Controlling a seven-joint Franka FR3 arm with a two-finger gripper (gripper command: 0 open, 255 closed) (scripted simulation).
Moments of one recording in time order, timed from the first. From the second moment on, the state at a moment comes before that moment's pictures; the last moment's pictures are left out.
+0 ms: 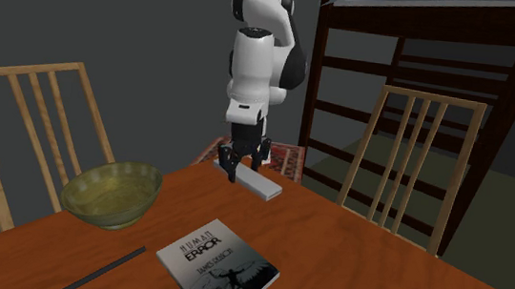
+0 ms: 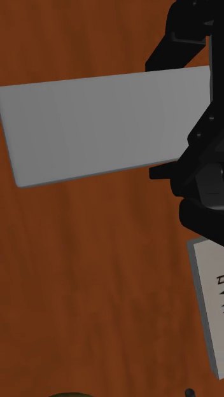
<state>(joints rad) 0.27 -0.03 -0.09 -2.22 -0.02 2.21 -0.65</state>
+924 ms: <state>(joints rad) 0.27 -0.10 -0.08 -2.11 -0.03 2.02 -0.65</state>
